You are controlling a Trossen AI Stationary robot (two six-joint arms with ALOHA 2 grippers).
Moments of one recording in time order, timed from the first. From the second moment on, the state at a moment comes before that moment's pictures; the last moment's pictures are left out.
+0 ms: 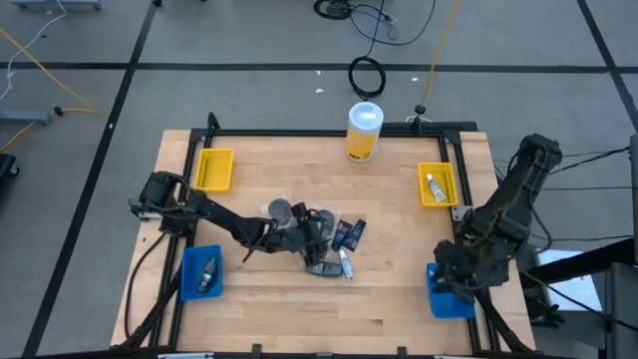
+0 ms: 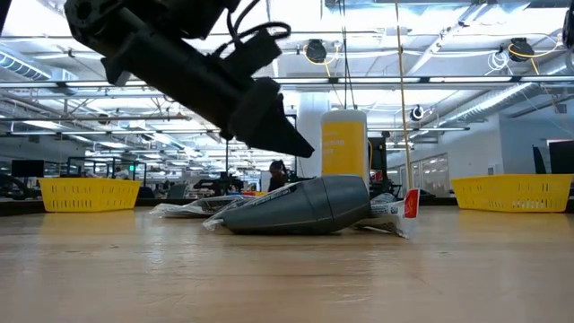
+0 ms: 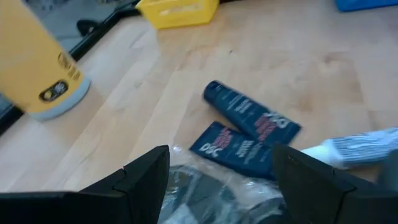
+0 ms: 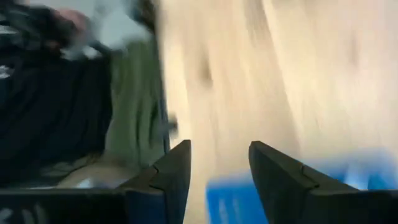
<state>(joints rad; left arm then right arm) -0.24 1.83 0.86 0.46 -0.52 -0.04 1.00 0.82 0.67 -0.61 0.29 1.14</state>
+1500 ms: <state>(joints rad) -0.39 1.90 0.86 -0.08 -0.85 -0.18 0.50 1.39 0.11 1.05 0.57 0.07</state>
